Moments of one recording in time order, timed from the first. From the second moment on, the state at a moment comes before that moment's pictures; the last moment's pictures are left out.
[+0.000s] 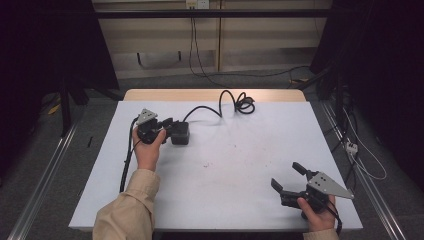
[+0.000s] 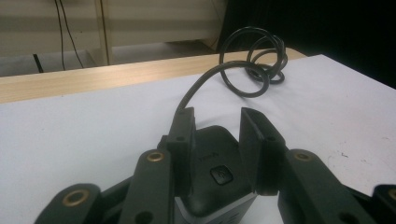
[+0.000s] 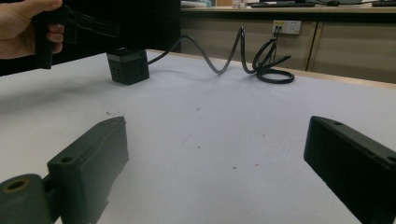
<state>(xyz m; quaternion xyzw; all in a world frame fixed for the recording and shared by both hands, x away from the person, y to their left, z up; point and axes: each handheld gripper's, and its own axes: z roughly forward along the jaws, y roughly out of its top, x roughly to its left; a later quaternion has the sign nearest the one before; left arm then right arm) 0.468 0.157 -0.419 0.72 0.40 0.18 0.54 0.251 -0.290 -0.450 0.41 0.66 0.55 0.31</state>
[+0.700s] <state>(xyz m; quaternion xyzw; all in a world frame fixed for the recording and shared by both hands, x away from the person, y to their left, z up) 0.470 0.157 -0.421 0.72 0.40 0.18 0.53 0.251 -0.291 -0.450 0.41 0.66 0.55 0.31</state>
